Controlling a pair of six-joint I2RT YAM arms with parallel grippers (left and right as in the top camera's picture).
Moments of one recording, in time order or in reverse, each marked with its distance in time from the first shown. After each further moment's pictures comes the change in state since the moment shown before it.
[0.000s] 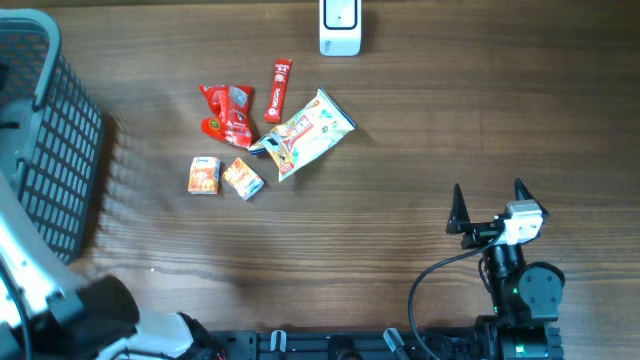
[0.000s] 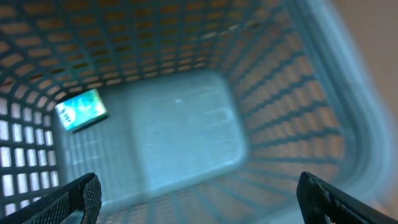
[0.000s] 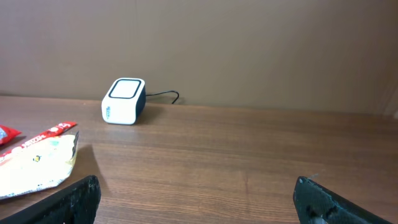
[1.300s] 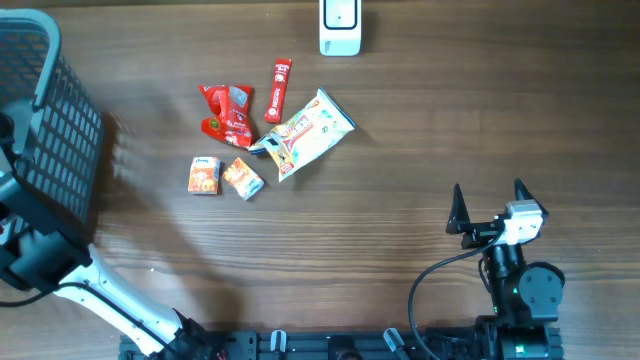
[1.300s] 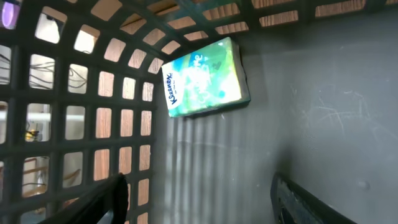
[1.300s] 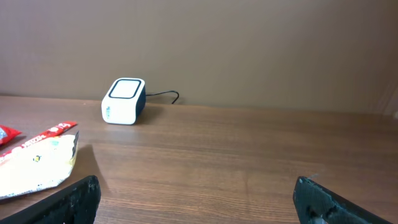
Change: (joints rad) left arm 0.144 0.487 -0.095 -0.079 -0.395 -0.105; right arm 0.000 0.000 0.000 0.000 0.000 0.000
